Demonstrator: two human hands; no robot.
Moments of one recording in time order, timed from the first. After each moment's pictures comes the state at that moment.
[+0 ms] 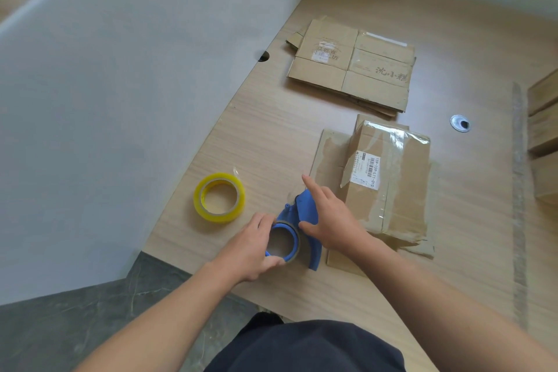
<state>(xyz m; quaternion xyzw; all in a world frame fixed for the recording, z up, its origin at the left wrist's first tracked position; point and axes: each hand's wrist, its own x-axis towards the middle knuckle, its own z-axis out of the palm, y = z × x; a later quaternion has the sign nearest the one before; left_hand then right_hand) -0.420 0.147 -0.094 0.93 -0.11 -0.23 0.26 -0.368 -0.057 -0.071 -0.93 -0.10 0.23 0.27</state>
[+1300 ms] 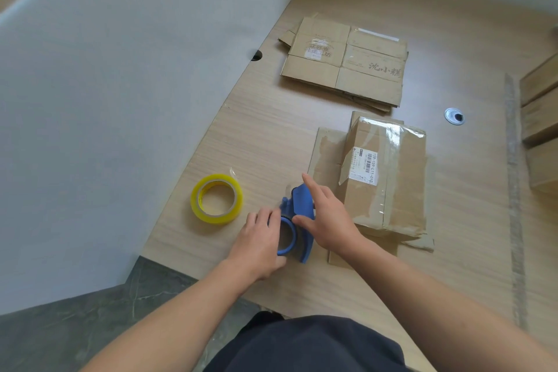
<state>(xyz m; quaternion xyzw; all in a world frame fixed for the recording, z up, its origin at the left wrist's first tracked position) -0.417 0.127 -0.094 0.96 -0.14 -0.18 0.13 -0.376 -0.052 -0.080 -0.92 -0.03 0.19 0.34</state>
